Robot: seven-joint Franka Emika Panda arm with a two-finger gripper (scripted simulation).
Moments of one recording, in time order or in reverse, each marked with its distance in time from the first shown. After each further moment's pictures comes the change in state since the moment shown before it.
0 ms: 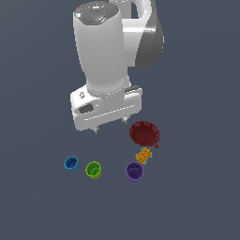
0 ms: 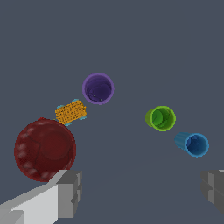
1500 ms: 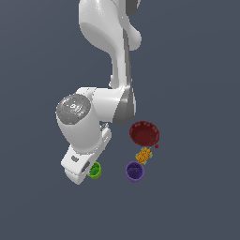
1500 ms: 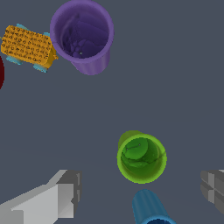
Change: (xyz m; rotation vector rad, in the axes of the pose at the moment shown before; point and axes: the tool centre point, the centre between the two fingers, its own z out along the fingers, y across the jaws) arm 0.032 0.083 0.136 0.006 -0.033 -0.696
